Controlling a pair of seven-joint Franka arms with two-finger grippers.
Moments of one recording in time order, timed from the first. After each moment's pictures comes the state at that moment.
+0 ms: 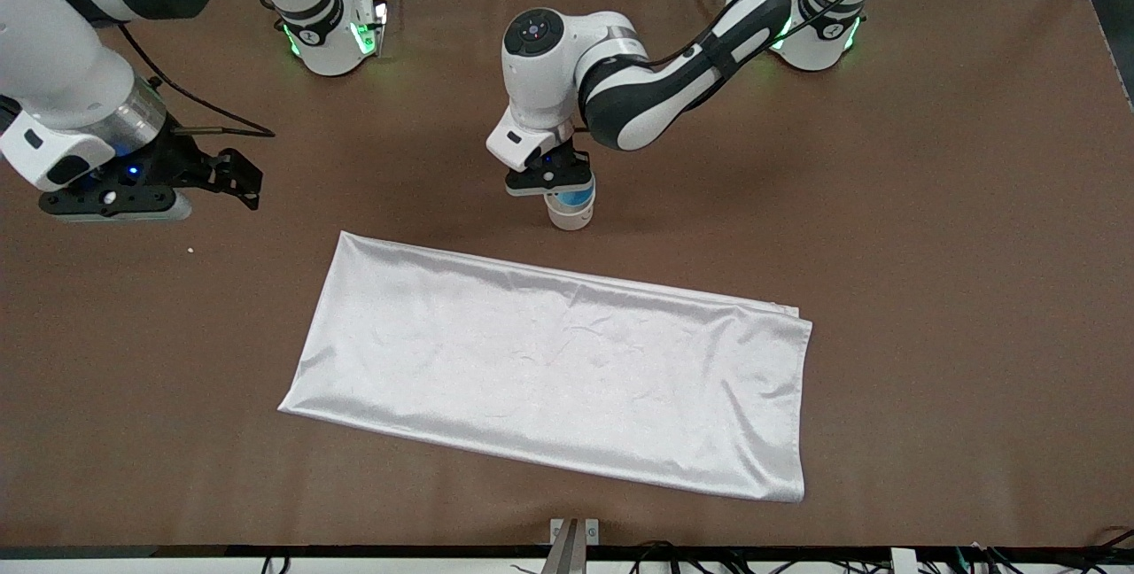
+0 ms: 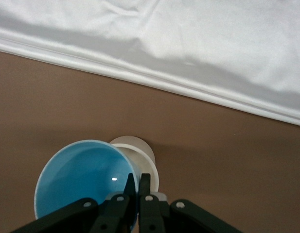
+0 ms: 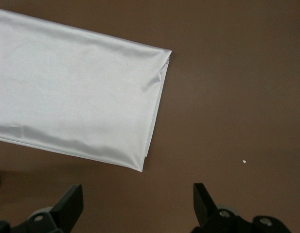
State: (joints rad) left arm -0.34 0.69 -0.79 -1.56 0.61 2.05 -1.35; right arm -0.06 -0.02 0.23 -1.75 -0.05 1.78 0.13
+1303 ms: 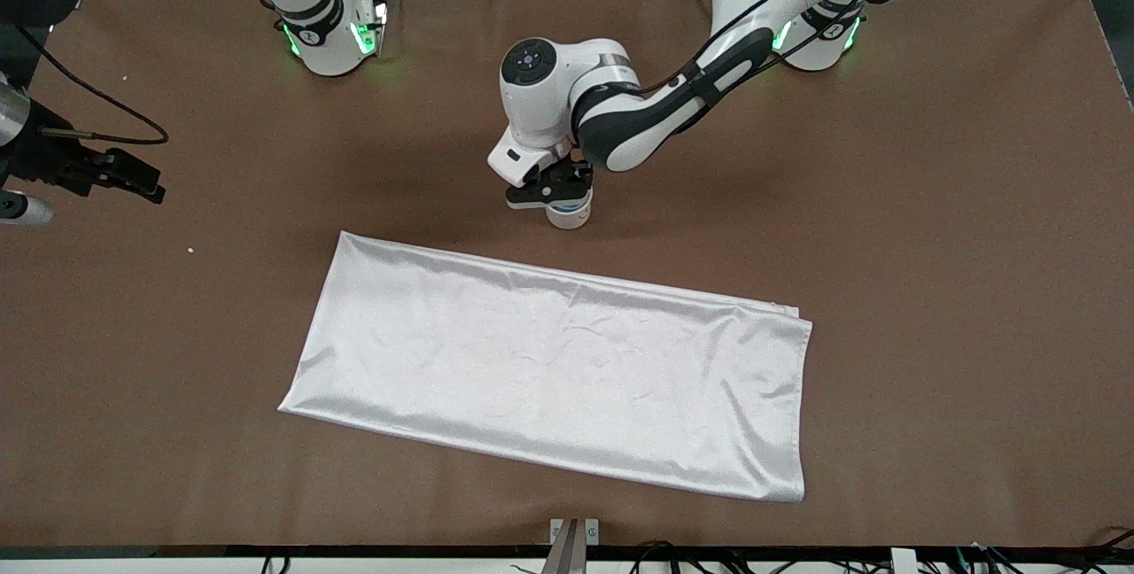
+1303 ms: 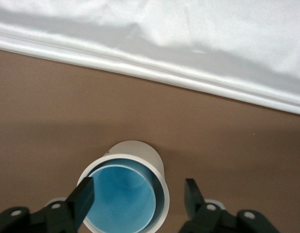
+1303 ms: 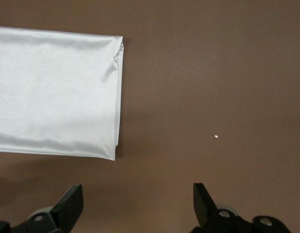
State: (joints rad) left arm -0.34 0.78 -0.79 -1.54 0.66 2.05 -1.35; right arm -0.06 0.00 0.03 -1.68 -0.03 1.66 0.08
